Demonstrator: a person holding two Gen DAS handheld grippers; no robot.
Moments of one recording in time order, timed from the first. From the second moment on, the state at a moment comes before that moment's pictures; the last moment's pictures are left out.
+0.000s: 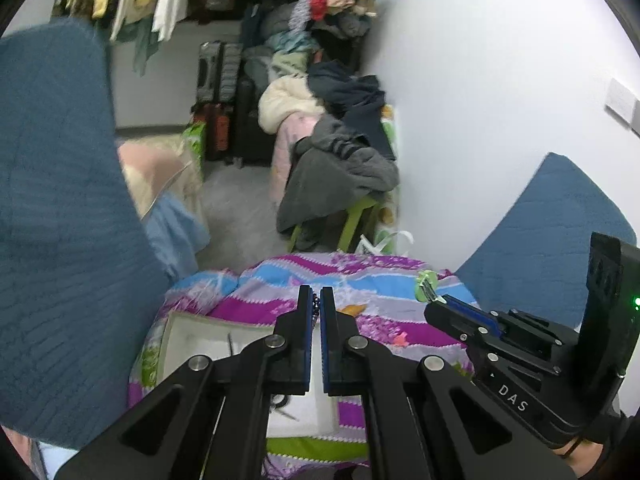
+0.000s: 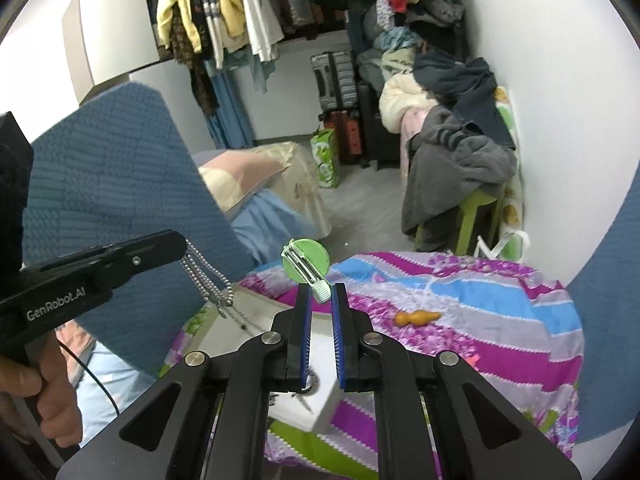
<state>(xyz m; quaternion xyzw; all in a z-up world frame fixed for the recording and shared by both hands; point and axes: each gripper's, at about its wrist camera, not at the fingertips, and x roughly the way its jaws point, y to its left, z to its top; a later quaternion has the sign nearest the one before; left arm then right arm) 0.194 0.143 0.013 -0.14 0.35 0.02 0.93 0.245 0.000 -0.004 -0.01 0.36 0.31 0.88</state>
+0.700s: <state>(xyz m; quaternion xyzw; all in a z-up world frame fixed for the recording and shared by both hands) 0.189 0.189 -0.151 -0.21 0.46 0.03 0.86 0.251 0.064 -0.170 -0.05 0.51 0.31 0.80</state>
